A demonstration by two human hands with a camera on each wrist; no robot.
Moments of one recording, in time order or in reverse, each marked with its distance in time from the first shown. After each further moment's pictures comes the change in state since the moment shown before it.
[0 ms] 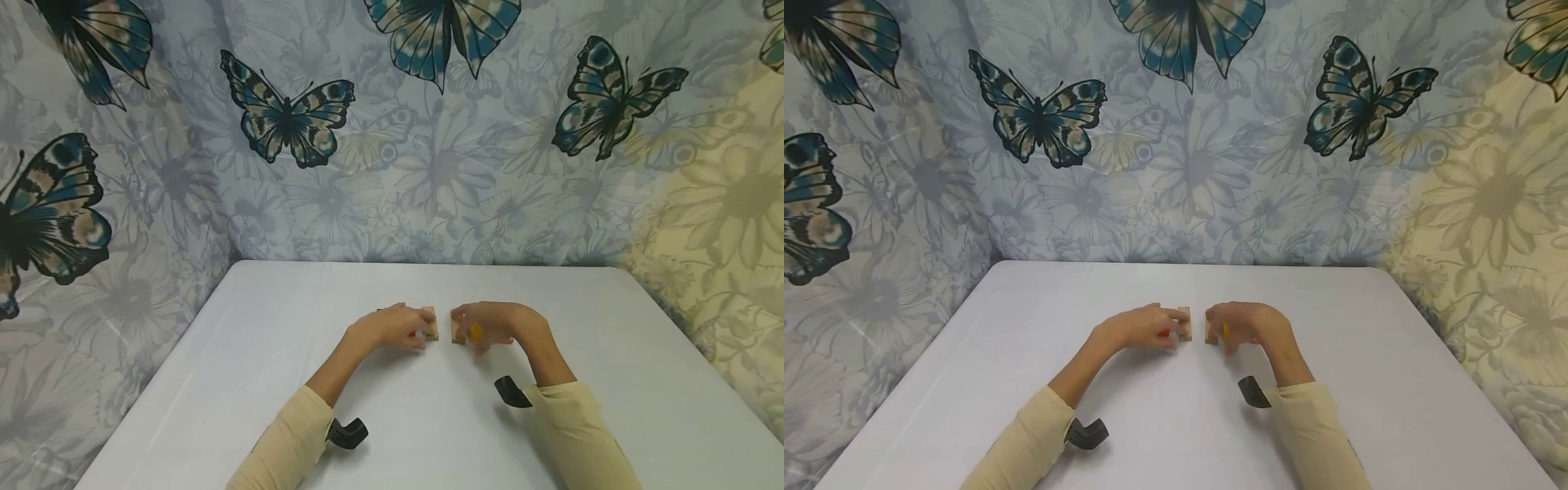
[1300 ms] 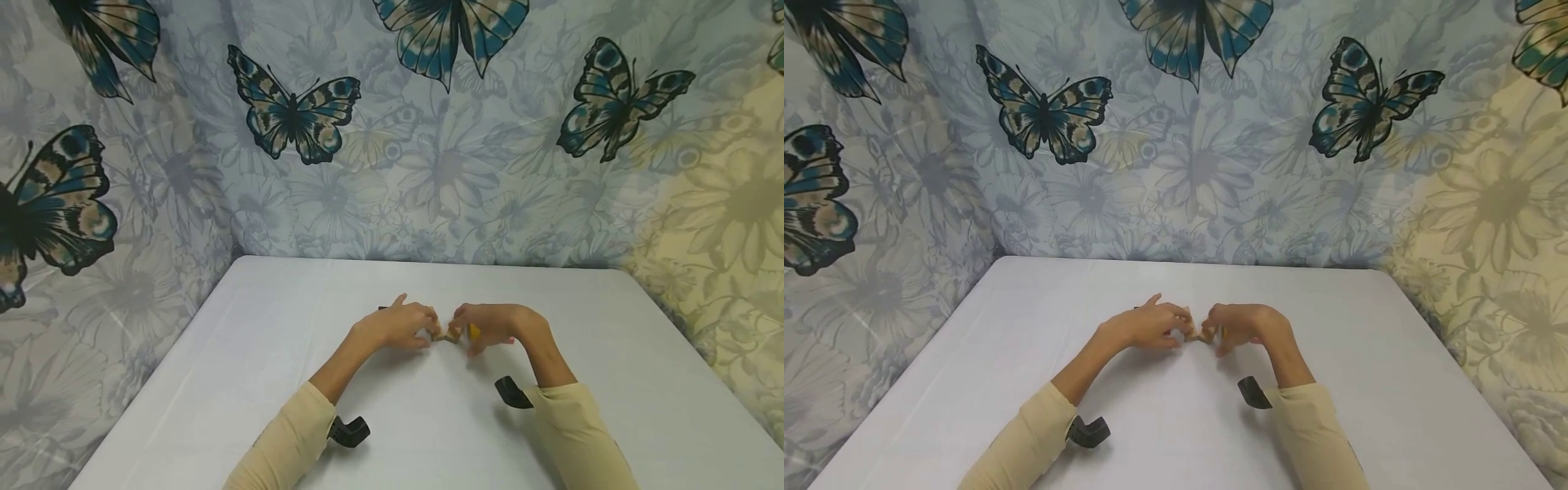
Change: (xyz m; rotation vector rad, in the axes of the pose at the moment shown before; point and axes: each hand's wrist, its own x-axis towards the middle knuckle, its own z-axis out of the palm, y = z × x) left_hand 0.002 0.010 0.000 0.021 -0.013 -0.080; right_hand -0.001 -0.009 0.000 -0.053 -0.013 -0.071
